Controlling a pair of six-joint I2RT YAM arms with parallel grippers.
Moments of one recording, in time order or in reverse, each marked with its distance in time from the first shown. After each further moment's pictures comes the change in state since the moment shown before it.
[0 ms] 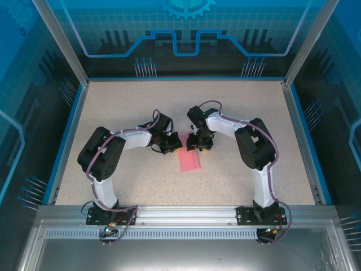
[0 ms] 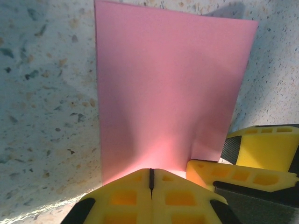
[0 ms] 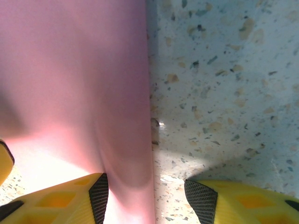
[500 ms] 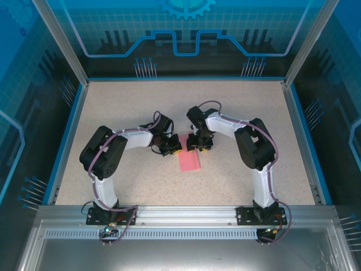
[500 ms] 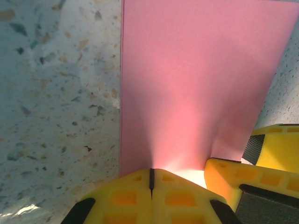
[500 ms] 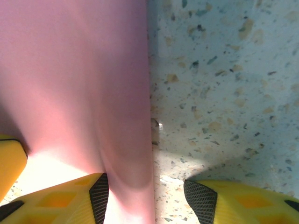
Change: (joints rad) left arm -0.005 0.024 0.005 -0.038 -0.001 0.014; right arm 0.005 0.000 0.000 0.000 0.014 0.000
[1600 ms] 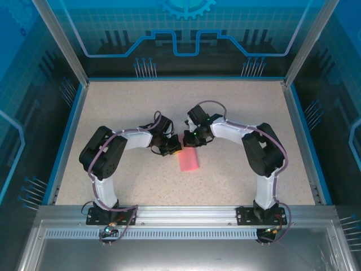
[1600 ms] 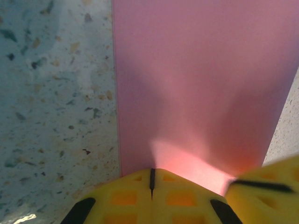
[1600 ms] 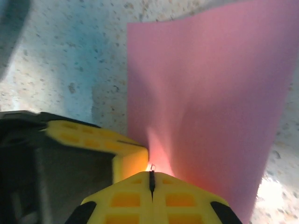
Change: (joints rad) left arm 0.001 0.002 -0.018 0.019 -0.004 0.044; right arm 0.015 -0.134 -0.145 0.346 -0.178 0.047
